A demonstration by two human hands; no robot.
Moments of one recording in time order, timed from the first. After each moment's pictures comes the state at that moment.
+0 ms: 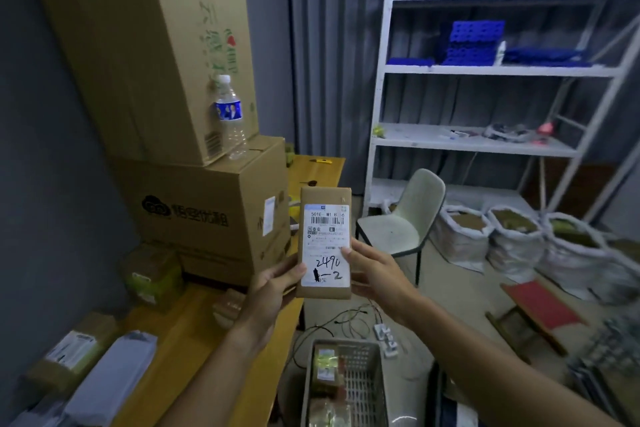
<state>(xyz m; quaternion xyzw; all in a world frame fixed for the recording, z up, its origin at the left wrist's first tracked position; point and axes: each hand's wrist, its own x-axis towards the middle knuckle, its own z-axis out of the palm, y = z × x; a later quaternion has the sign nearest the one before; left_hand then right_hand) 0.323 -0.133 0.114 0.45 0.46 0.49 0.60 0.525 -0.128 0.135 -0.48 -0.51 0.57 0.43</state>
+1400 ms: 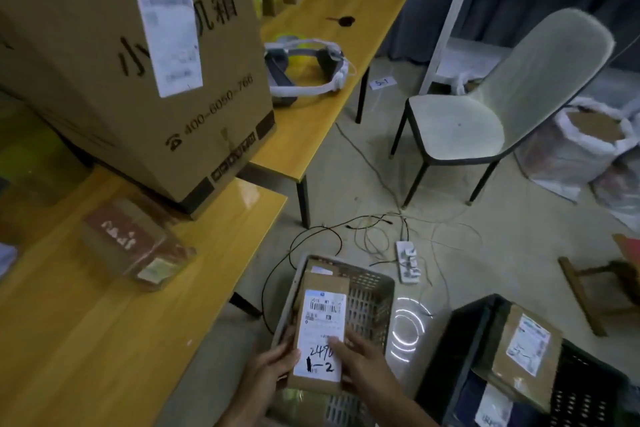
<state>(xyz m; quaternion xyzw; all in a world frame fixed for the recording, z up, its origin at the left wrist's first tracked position) 0.420 0.024 -0.376 0.17 0.63 0.32 0.68 0.605 0.062 -0.346 -0.60 -0.24 0.74 0.21</state>
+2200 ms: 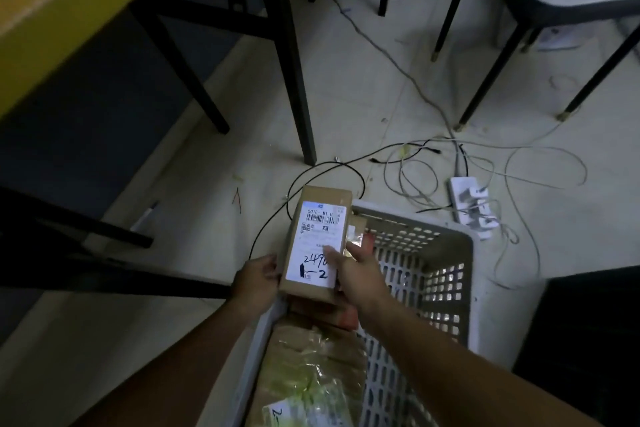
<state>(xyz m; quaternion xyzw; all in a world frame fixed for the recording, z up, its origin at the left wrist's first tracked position) 0.359 0.193 -0.749 0.38 0.77 0.19 0.47 0.540 0.221 -0.721 -0.63 -0.24 0.69 0.24</state>
